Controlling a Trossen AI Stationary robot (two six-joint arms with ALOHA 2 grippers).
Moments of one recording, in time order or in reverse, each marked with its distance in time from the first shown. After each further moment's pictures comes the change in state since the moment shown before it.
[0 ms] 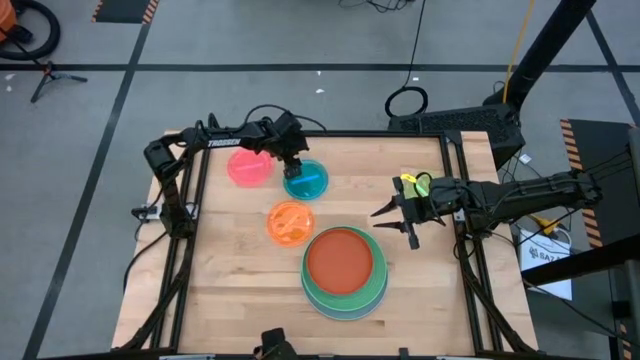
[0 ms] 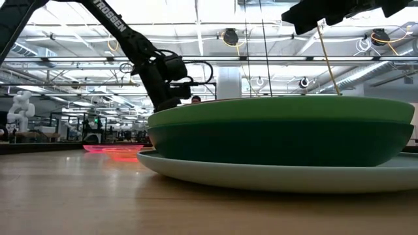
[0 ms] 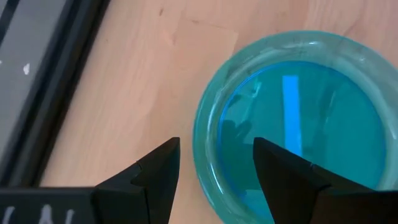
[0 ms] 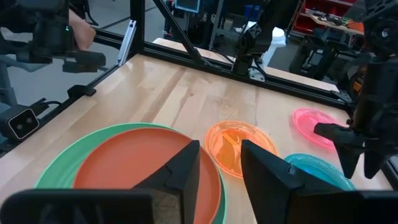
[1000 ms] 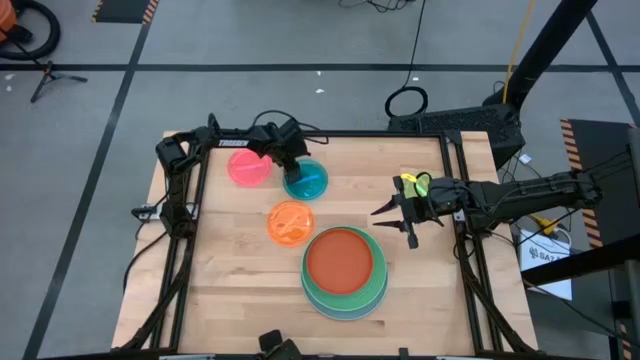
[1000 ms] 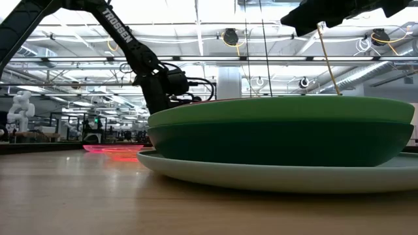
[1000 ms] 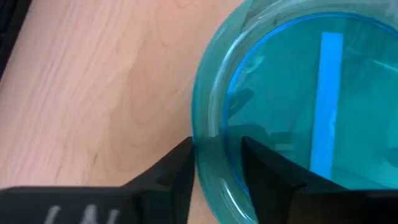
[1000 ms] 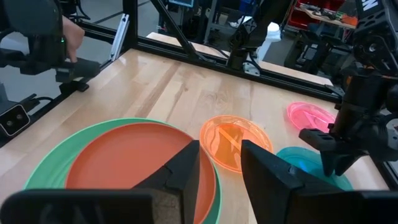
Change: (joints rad) left arm -0.004 0.098 0.001 -0.029 -0.015 -0.083; right arm -0.001 0.000 0.001 -0.018 0.028 0.000
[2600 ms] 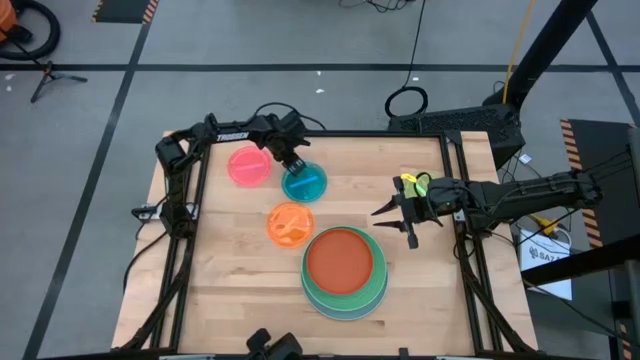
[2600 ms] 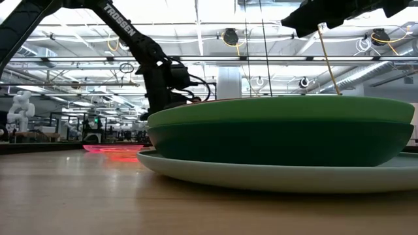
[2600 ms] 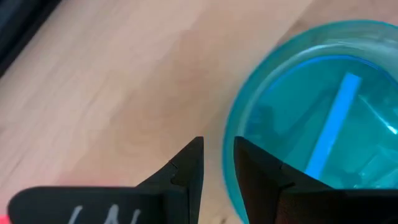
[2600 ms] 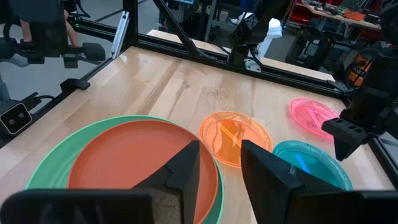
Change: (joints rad) left arm 0.023 -0.006 0.137 -0.240 -0.034 -0.315; right arm 0.000 0.000 0.000 -0.013 -0.001 0.011
